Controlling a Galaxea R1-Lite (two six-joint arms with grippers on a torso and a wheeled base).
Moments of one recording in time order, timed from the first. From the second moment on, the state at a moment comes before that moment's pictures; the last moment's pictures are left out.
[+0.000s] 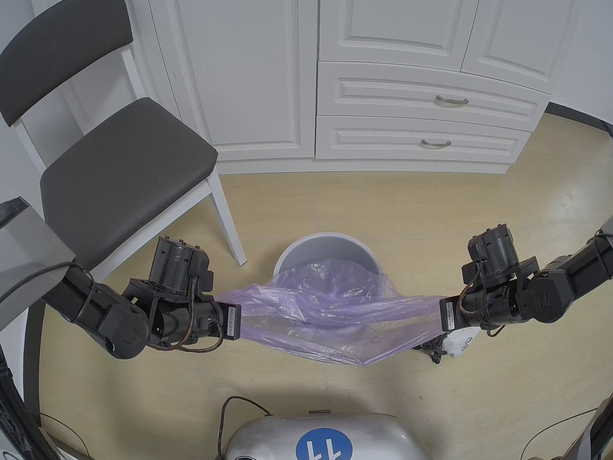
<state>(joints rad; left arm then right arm) -0.45 1.96 -0.77 -0.47 0.02 -0.22 0.39 1.88 -0.83 -0.22 -0.19 0.20</state>
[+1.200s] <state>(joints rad) -0.47 1.91 -0.73 -0.43 0.02 -0.15 0.39 1.81 -0.75 -0.22 -0.18 0.09</state>
